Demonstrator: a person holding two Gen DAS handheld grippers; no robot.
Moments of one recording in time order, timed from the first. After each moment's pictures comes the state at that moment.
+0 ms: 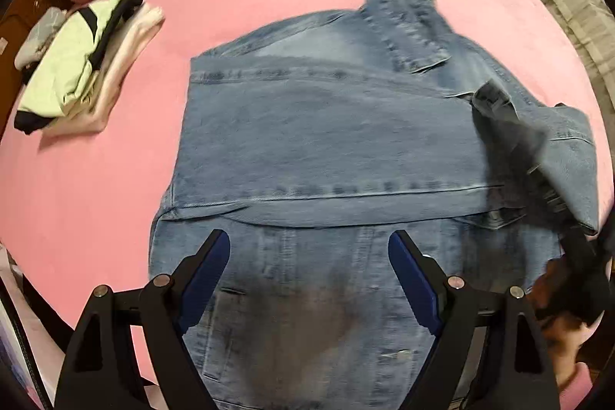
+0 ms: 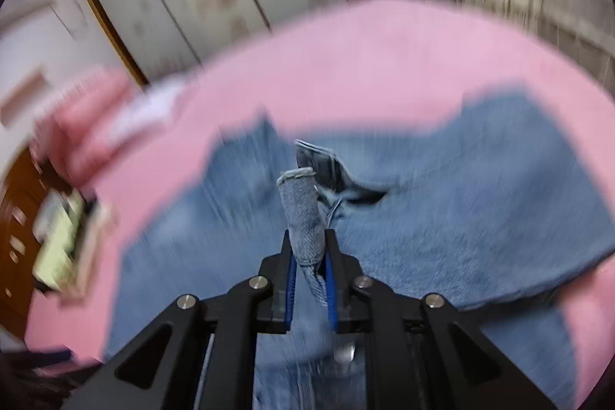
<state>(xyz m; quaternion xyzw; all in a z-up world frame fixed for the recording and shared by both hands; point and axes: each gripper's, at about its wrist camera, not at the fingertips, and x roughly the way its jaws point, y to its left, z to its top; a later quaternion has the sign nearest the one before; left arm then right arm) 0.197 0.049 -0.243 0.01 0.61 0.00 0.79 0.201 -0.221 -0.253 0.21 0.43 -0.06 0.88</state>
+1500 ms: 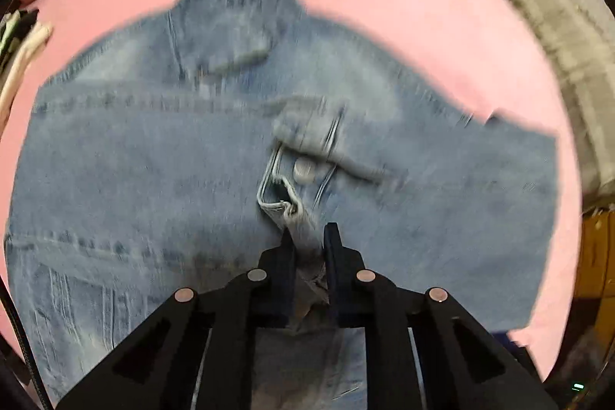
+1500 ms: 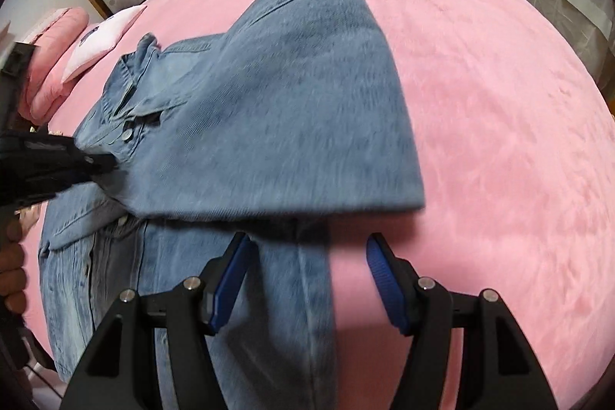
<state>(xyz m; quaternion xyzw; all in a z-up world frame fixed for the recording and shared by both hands) 0.252 -0.185 -0.291 -0.06 0.59 -0.07 0.80 0.115 -0.382 -0.285 0.17 0.52 -0.06 0.83</state>
